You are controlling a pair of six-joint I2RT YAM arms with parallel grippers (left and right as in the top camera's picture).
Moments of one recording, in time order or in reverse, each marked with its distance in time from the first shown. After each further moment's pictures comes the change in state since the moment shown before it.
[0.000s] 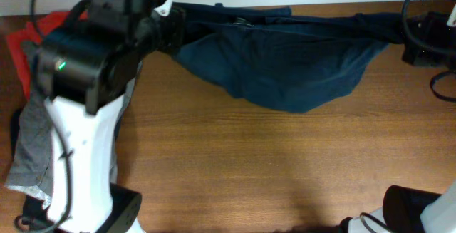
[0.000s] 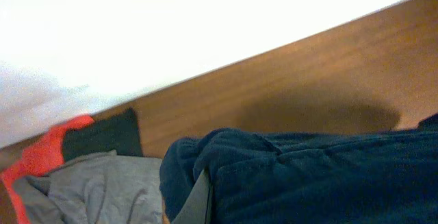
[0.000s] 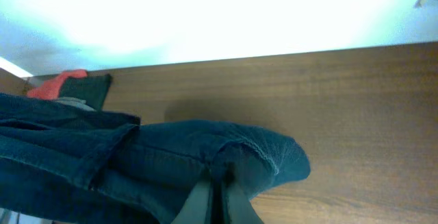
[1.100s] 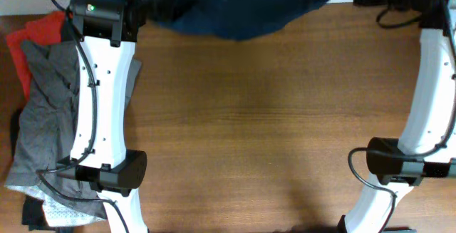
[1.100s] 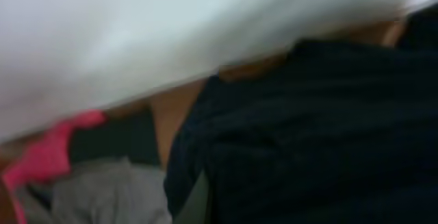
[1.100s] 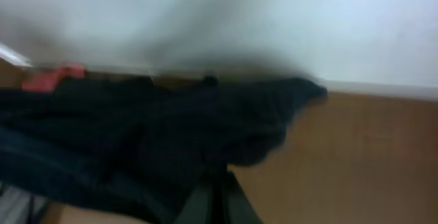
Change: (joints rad) left arm 0.153 0.262 0.007 0.135 0.034 0.074; right arm 0.124 0.359 0.002 0.293 -0.027 -0.019
